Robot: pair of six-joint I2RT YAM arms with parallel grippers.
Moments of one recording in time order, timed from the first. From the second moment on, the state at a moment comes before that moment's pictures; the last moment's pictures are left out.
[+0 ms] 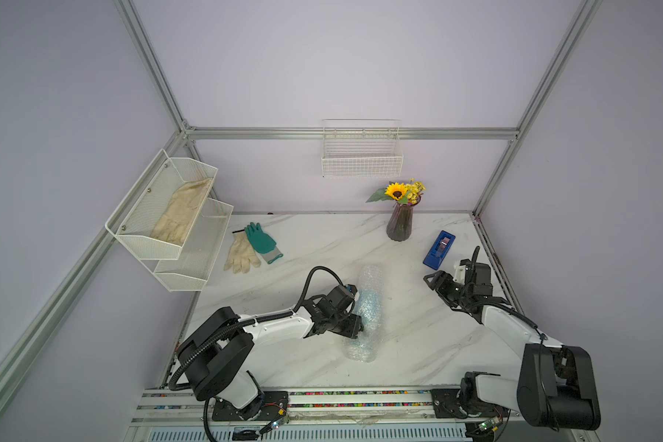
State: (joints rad) left arm -0.86 1.54 0.80 -0.25 0.17 -0.54; right arm -0.12 1.30 0.59 -0.07 -0.43 0.67
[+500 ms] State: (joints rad) left arm -0.89 1.61 0.84 -0.18 0.22 -0.54; right arm -0.22 1.33 0.63 -0.02 -0.45 0.66
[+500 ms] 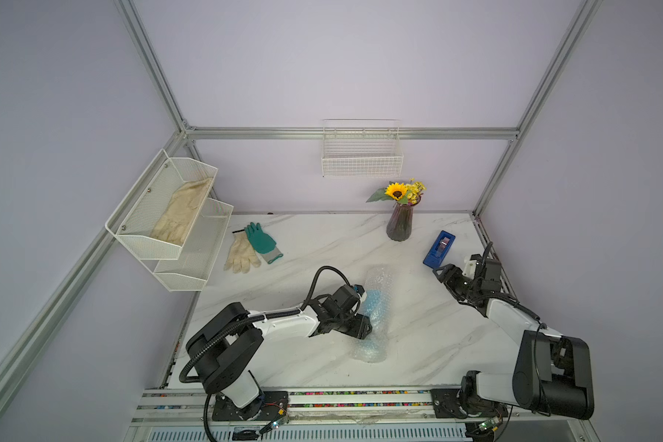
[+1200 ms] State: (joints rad) left arm -0.94 1.68 0.88 -0.14 0.23 -0.57; right arm -0.30 1.60 0.78 0.23 -0.55 0.70
